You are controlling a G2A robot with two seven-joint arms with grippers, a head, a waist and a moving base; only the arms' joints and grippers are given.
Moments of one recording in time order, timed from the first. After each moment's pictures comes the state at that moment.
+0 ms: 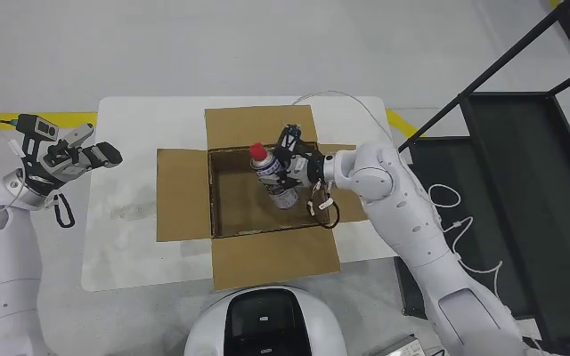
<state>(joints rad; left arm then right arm) 1.02 -1.08 -1.79 -1.17 -0.41 -0.22 -1.33 -0.98 -1.24 1.17 -1.52 -0.73 -0.71 0.83</state>
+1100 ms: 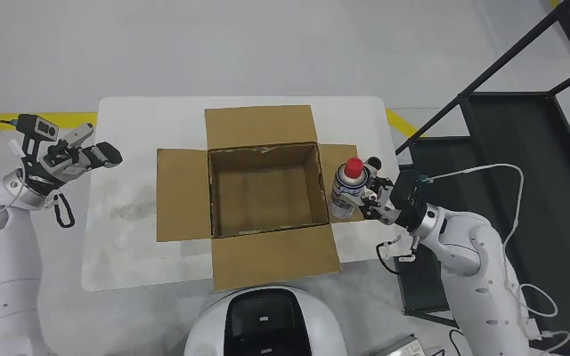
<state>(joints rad) 1.02 -1.08 -1.79 -1.17 -0.41 -0.22 -1.33 -1.64 -1.16 1.74 -1.92 -0.95 -0.92 0.27</state>
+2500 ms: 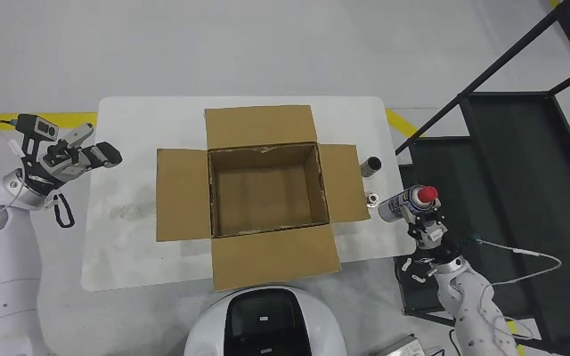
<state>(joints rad) 1.02 -1.08 -1.79 -1.17 -0.41 -0.22 -1.33 -1.76 -1.19 1.80 -1.33 -1.46 -0.59 -0.85</state>
